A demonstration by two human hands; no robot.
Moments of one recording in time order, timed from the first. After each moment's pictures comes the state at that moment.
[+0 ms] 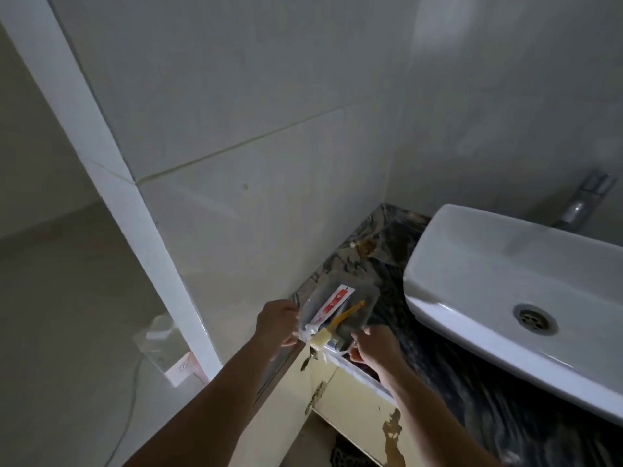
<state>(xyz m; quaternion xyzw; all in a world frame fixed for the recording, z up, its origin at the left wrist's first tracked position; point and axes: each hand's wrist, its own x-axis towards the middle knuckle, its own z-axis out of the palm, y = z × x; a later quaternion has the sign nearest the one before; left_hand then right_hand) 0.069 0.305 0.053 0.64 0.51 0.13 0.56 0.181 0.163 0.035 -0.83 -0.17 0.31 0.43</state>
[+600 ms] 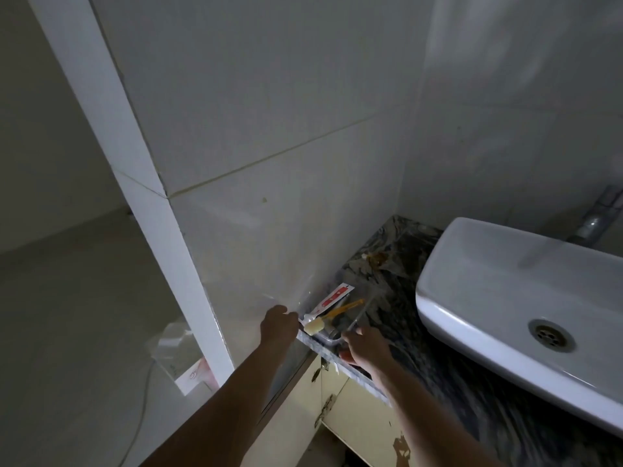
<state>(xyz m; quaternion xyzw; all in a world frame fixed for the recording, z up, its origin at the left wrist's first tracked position) 0.060 0.315 0.060 0.66 0.55 0.17 0.48 0.170 0.198 0.038 -0.82 -0.21 0.35 0.41</state>
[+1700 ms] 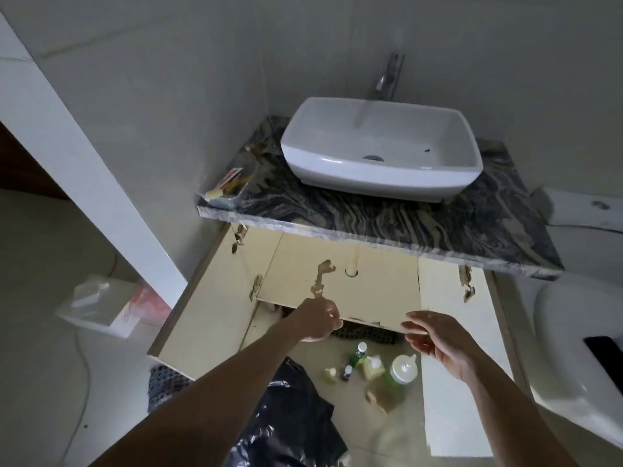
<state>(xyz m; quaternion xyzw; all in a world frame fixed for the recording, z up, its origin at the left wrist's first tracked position) -0.052 0.003 0.018 0.90 0.13 -0.22 0.36 0.014 -0.228 0.019 -0.71 0.14 0.31 0.61</state>
